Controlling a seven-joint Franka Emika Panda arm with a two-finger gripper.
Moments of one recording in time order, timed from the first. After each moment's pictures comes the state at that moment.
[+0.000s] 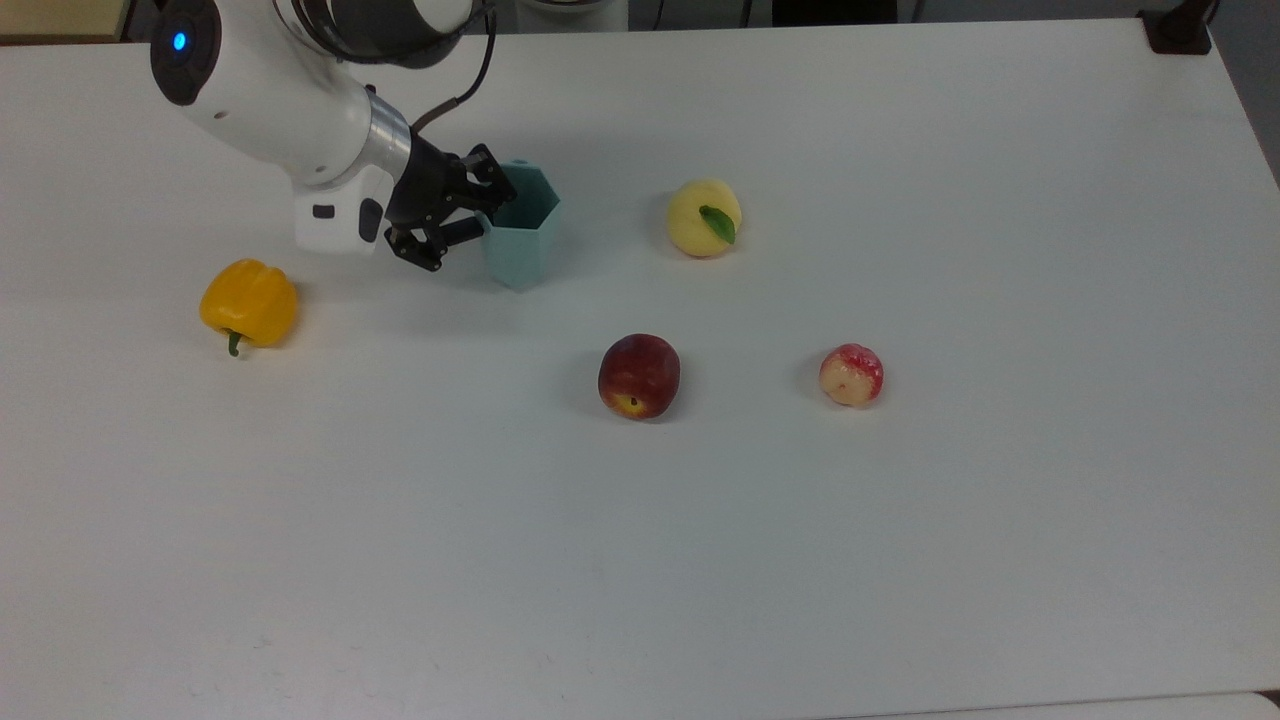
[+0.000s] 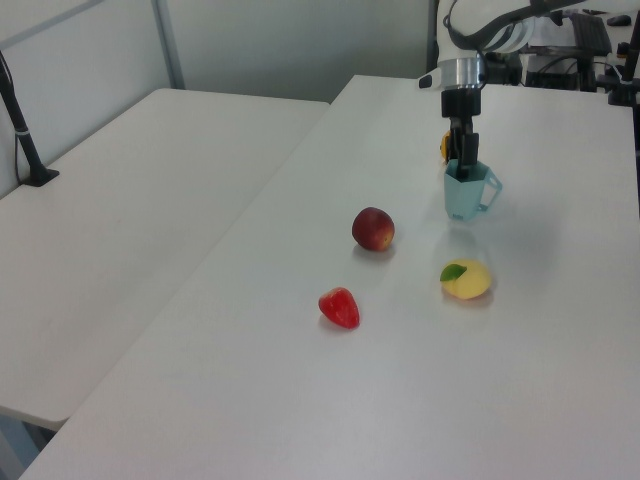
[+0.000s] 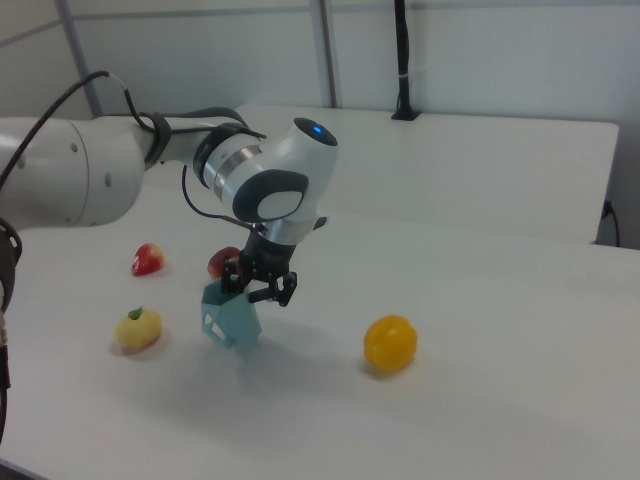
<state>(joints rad) -0.21 0.42 0.04 -1.61 0.36 1.74 -0.91</state>
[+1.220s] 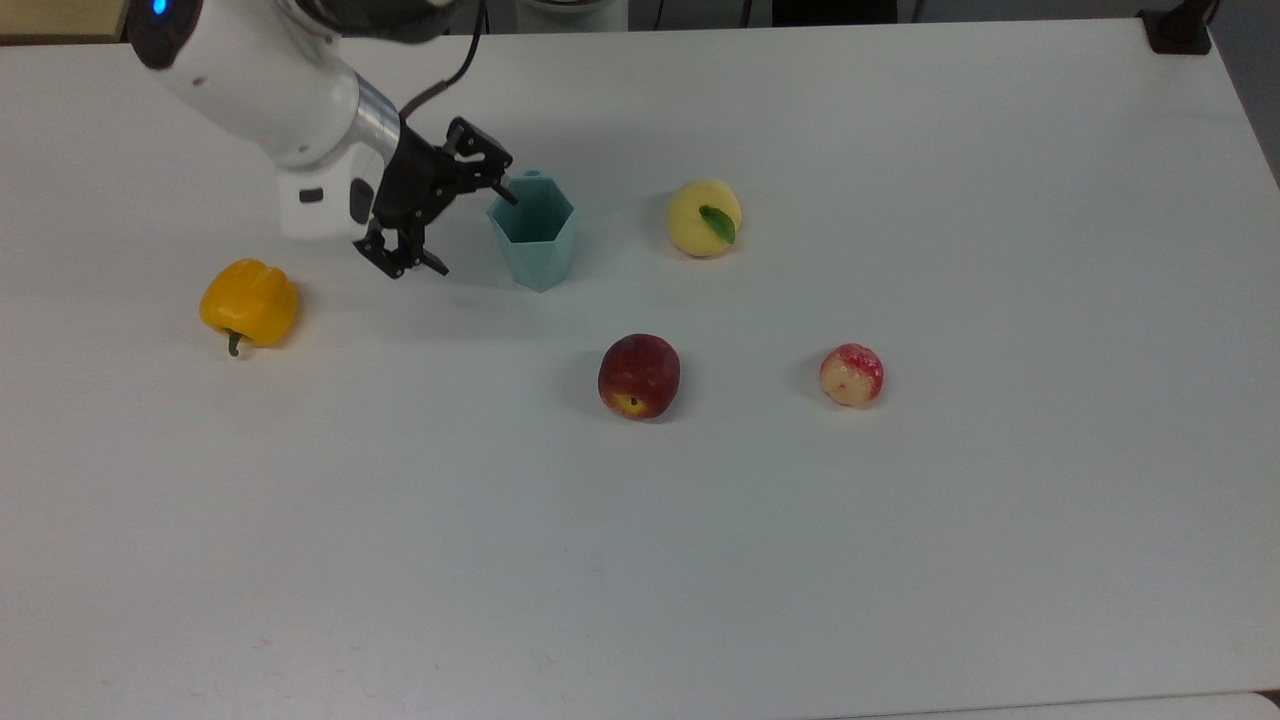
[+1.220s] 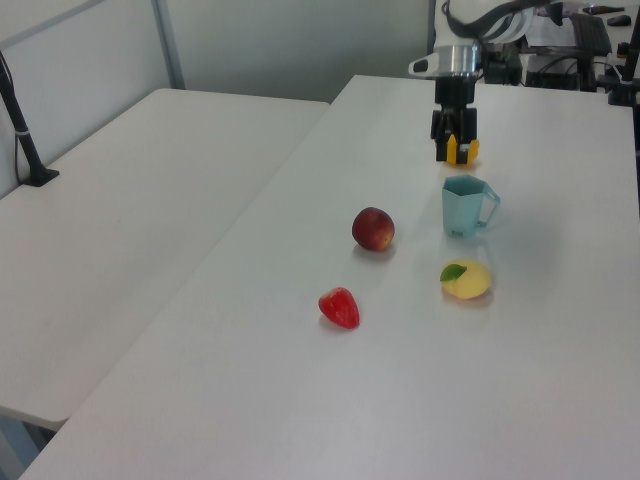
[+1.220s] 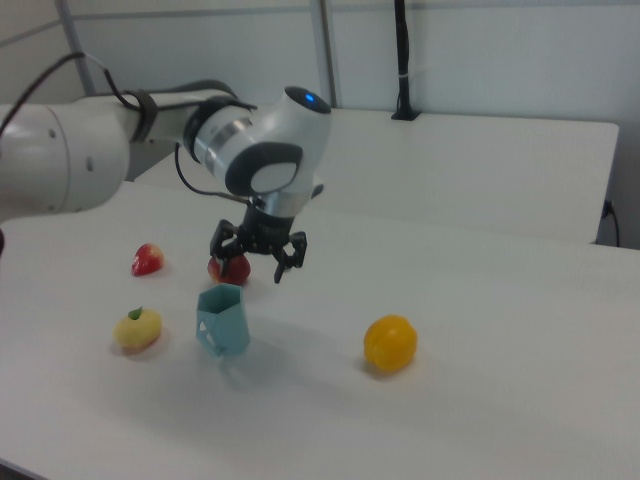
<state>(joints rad) -0.21 0.39 0.04 -1.57 0.37 1.73 -0.98</state>
